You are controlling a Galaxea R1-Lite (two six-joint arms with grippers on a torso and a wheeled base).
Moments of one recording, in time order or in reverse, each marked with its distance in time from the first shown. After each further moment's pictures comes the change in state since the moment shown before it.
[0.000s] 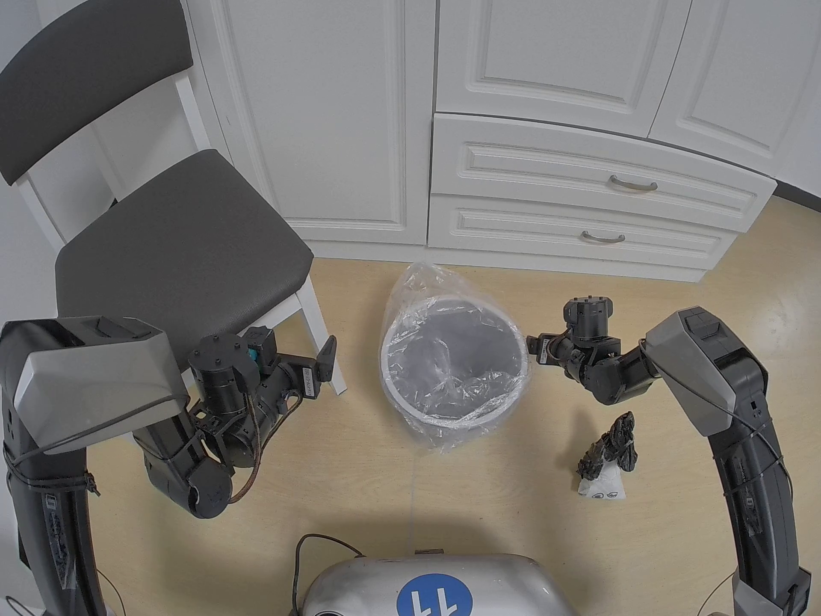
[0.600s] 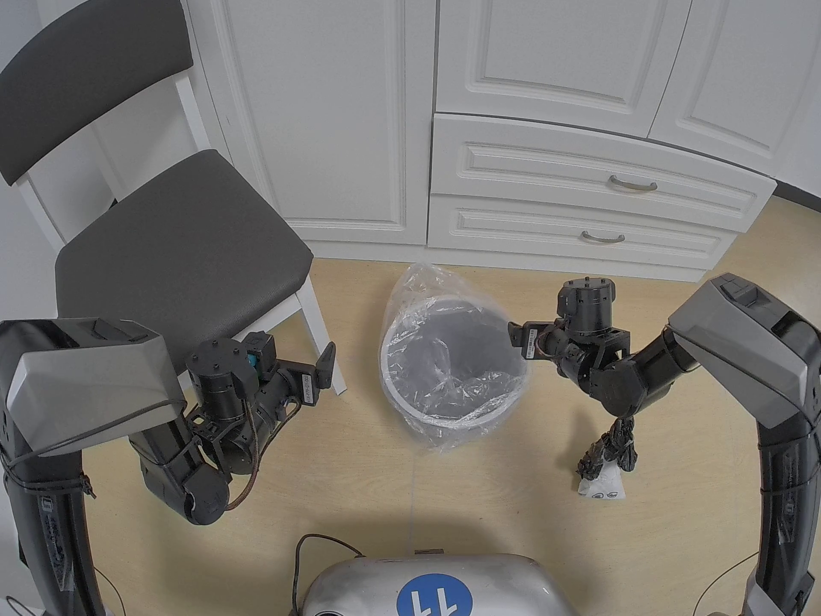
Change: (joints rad) left arm -0.013 -0.019 0.037 0.000 0.017 0.014; right arm 0.150 -0.329 0.425 -0.176 -0.077 -0.013
